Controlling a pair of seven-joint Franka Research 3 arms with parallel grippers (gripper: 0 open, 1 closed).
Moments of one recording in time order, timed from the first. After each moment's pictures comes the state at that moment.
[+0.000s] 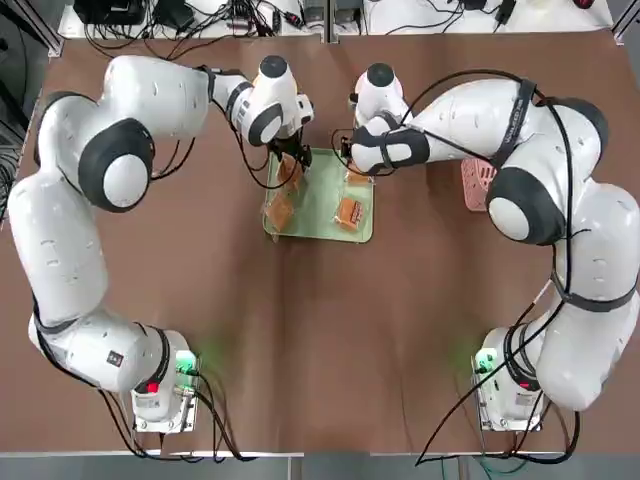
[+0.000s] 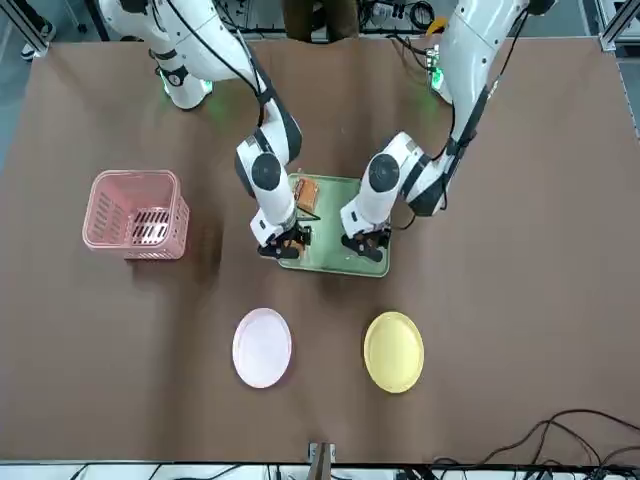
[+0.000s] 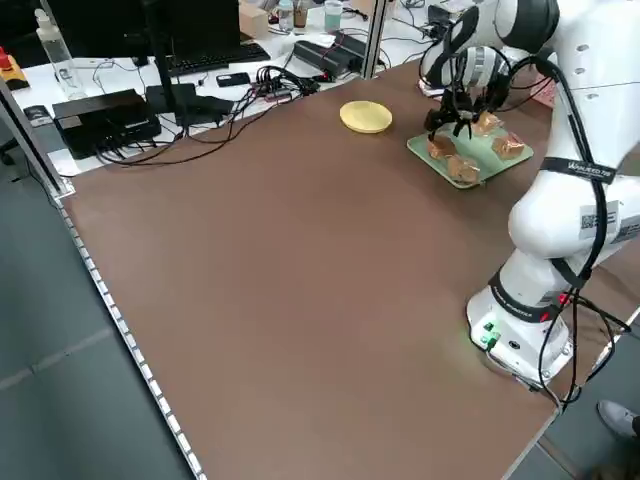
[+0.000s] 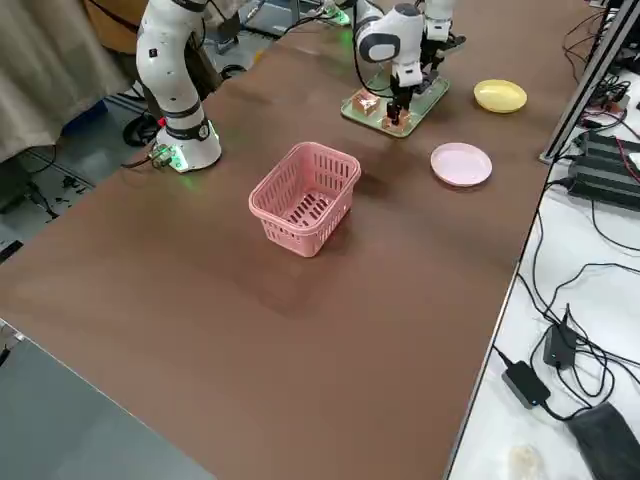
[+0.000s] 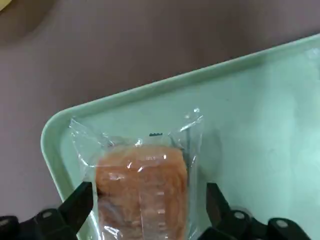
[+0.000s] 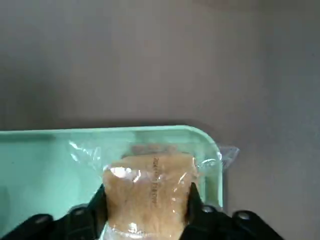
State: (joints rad) left arm -0.36 0.57 -0.31 -1.91 0.20 2.45 -0.41; right arm 0.77 0.61 -0.08 -1.83 0.13 2.53 0.73
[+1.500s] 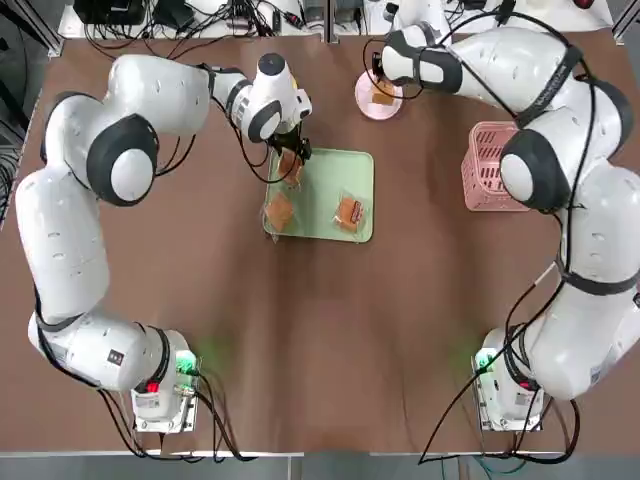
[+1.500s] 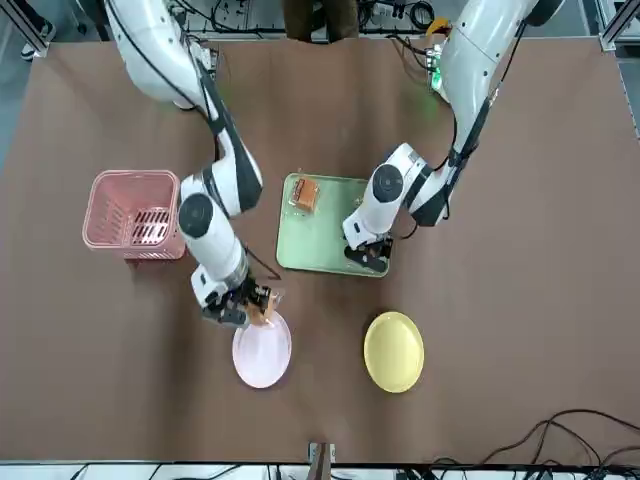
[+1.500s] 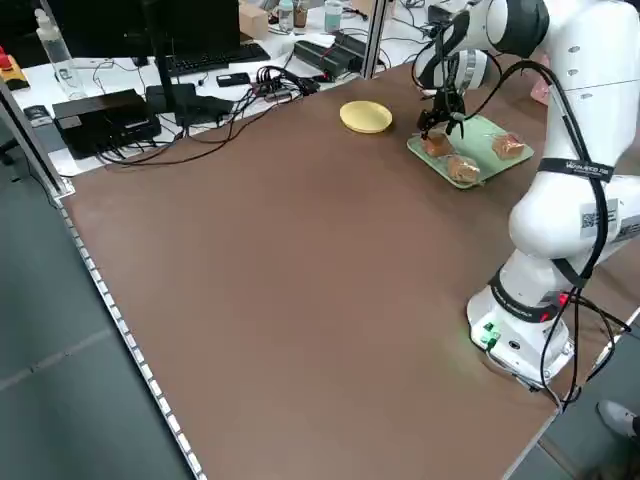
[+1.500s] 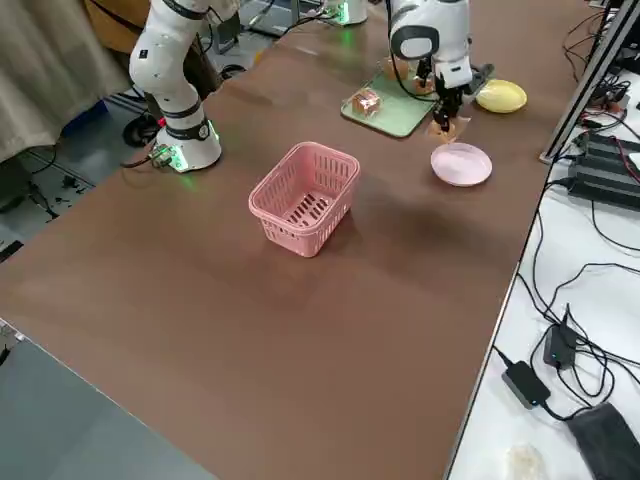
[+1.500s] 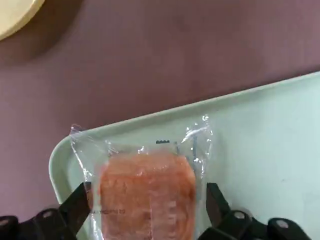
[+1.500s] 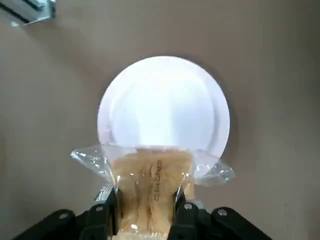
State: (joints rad) left arm -0.34 0.62 -0.31 -1.86 0.22 2.48 -0.44; right arm 0.52 0.70 -0.10 -1.48 0.13 2.40 0.54
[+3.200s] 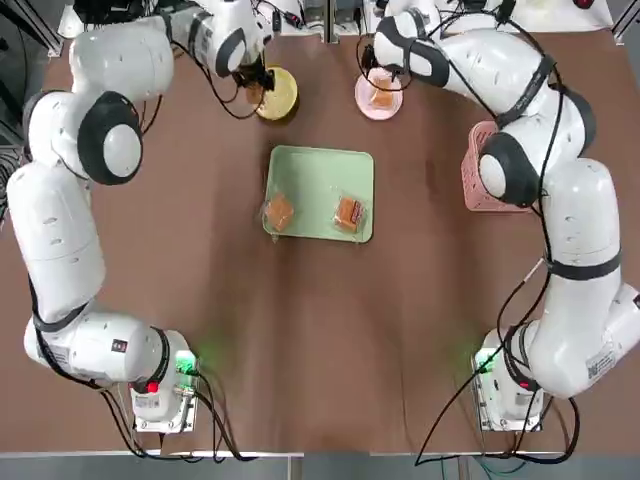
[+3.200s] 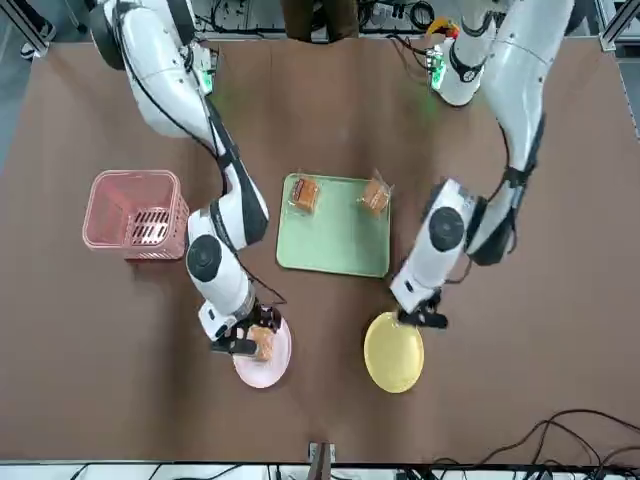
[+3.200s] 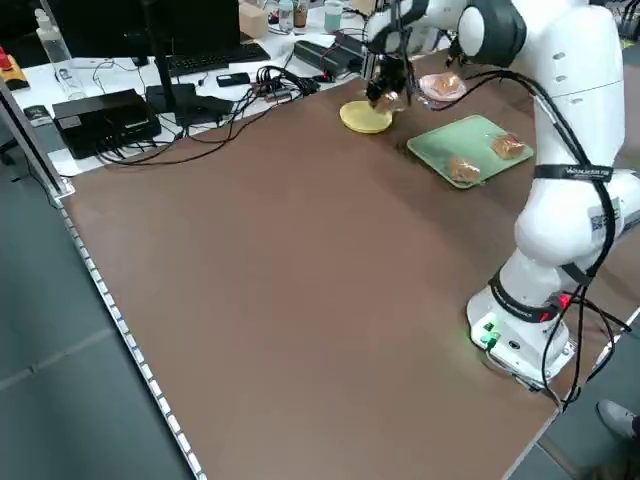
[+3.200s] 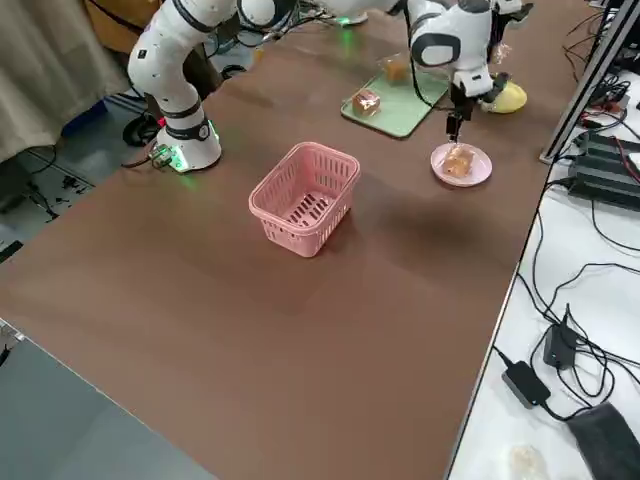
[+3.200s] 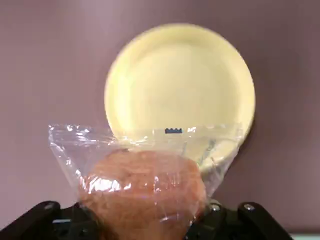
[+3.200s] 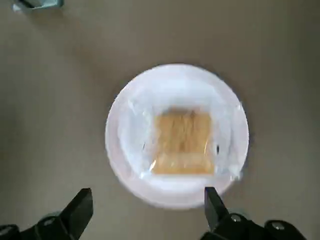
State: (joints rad) left arm -0.15 0.68 -0.28 -1.53 0.32 2.33 -0.47; right arm 0.51 0.81 -0.09 -1.21 0.13 2.15 0.50
